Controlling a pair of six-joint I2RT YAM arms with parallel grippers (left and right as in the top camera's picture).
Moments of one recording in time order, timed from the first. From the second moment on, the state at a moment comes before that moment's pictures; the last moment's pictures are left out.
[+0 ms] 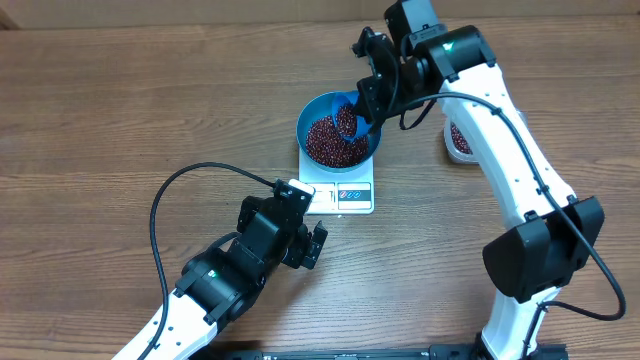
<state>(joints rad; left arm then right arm) -0.70 1.02 0.70 -0.52 -0.20 -0.19 0.34 2.00 2.03 -1.22 -0.38 -0.01</state>
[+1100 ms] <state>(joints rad) -0.70 1.02 0.70 -0.52 -0.20 -0.19 -0.33 1.97 2.03 -1.44 -0.70 -0.22</state>
